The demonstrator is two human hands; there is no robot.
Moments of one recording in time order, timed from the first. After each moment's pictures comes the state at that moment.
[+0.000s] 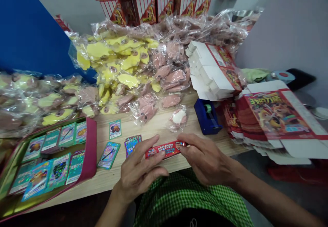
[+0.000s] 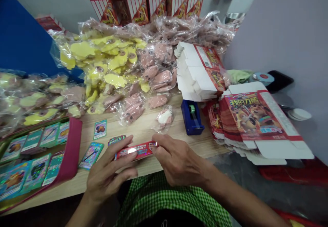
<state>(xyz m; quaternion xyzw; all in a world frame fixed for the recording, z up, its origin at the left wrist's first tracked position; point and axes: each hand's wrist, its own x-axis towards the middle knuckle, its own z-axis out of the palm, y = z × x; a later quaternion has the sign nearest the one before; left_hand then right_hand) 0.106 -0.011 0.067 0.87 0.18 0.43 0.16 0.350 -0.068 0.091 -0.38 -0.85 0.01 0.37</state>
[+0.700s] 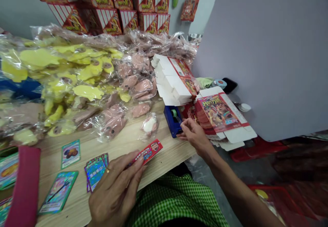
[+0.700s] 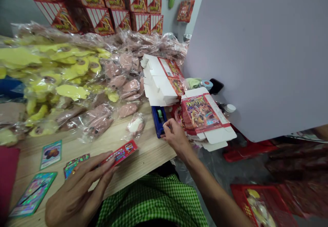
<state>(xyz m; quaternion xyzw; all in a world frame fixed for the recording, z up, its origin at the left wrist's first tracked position) 0.151 -0.025 0.084 0.86 0.22 0.45 0.08 0.428 -0.069 0.047 -0.76 -0.33 0.32 0.46</state>
